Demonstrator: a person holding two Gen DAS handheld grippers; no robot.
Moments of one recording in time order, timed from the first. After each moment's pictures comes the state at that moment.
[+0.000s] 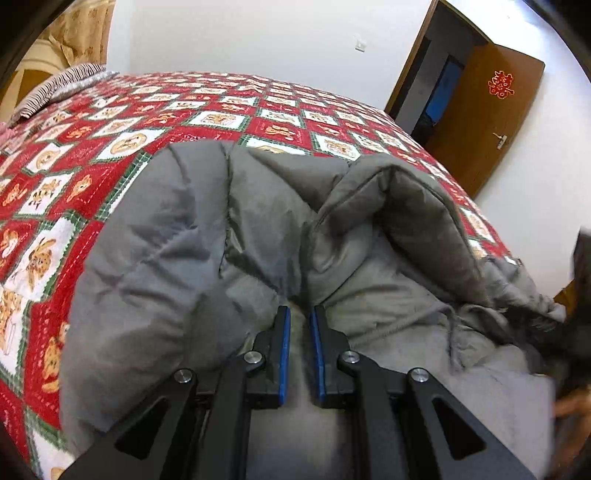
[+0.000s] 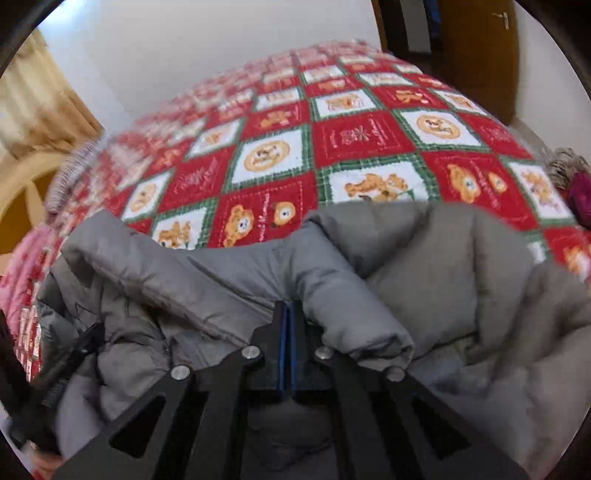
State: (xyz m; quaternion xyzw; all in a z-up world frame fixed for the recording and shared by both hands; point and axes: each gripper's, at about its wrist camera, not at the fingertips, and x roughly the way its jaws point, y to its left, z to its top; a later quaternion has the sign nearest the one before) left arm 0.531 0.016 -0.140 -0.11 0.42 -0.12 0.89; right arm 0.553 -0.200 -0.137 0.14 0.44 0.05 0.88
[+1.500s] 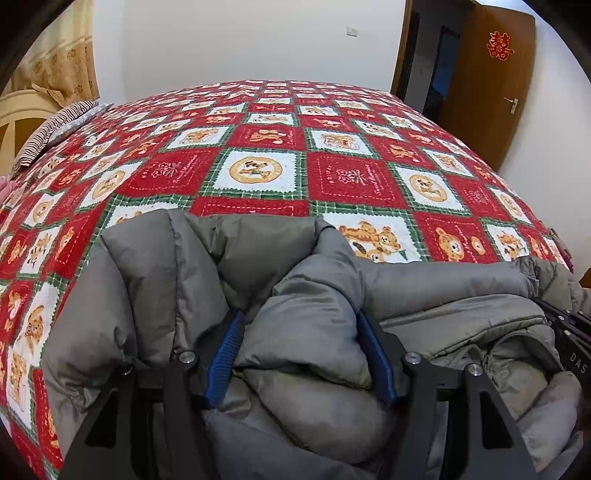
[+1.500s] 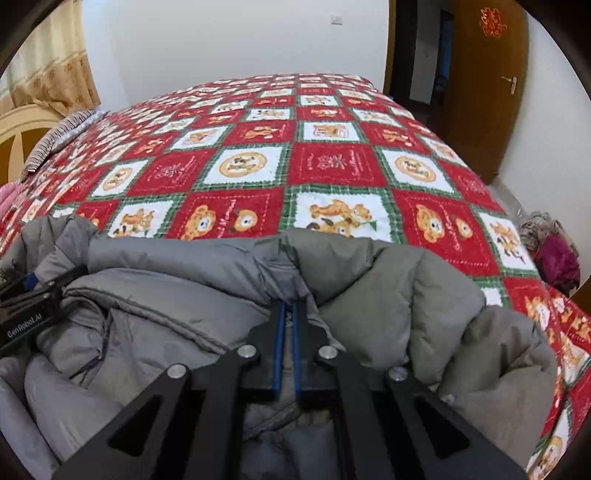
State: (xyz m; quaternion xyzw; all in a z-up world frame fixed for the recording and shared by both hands) left arm 0.577 -0.029 -0.152 -0.02 0.42 -0.07 0.90; right arm 0.552 -0.196 -0.133 0.00 0.43 -0.01 0.90
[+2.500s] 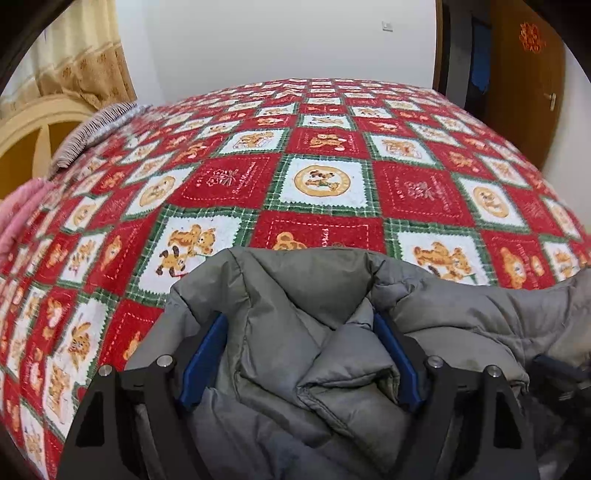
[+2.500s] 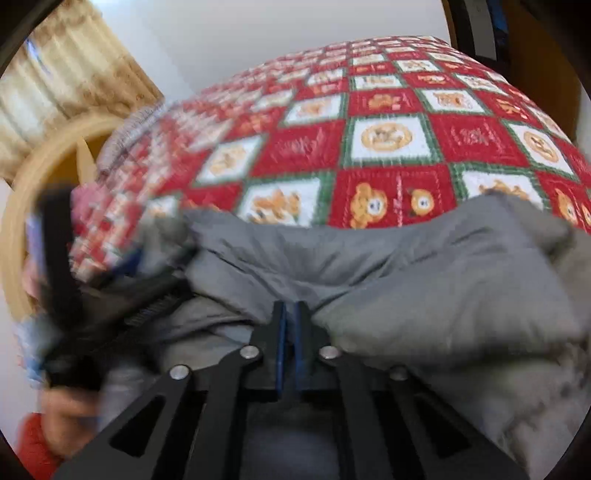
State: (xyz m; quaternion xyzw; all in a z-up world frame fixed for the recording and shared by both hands) left arm 0.596 0.001 -0.146 0.01 0.43 0.01 0.90; right arm 0.567 -0.140 -0.118 0.15 0.46 0.18 0.86
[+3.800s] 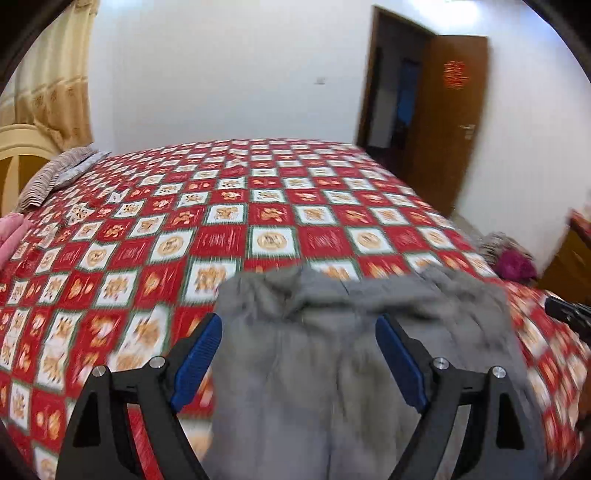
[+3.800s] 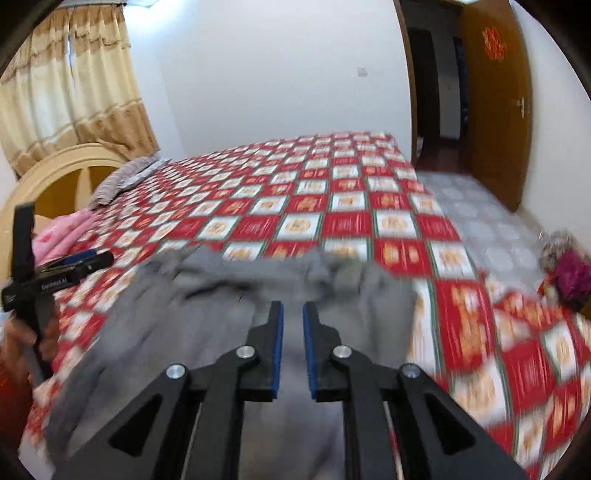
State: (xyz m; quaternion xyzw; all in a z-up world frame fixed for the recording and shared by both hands) left arm 0.431 0.053 -0.012 -0.01 0.34 -0.14 0.93; right arm 0.366 -0.228 -0.004 0.06 0.34 0.10 0.93
